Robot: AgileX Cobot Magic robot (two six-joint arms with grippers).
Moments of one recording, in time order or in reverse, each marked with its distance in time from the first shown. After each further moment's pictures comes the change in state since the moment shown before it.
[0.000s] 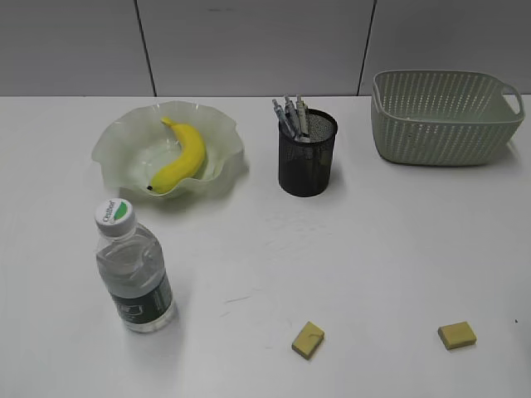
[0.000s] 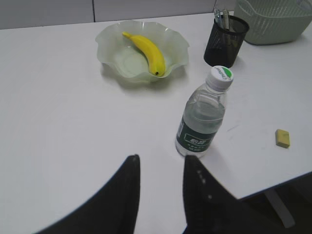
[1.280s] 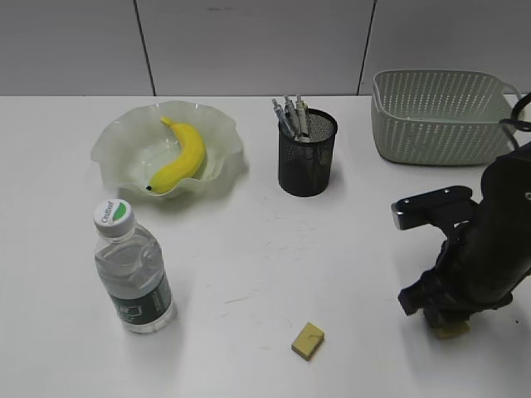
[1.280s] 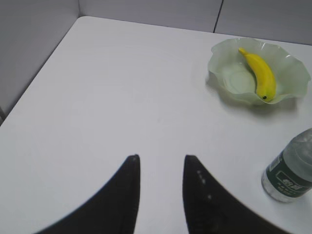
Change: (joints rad) left arm 0.458 0.000 0.000 0.013 -0.001 0.003; right arm 0.000 1.097 -0.121 -0.031 -0.288 0.116
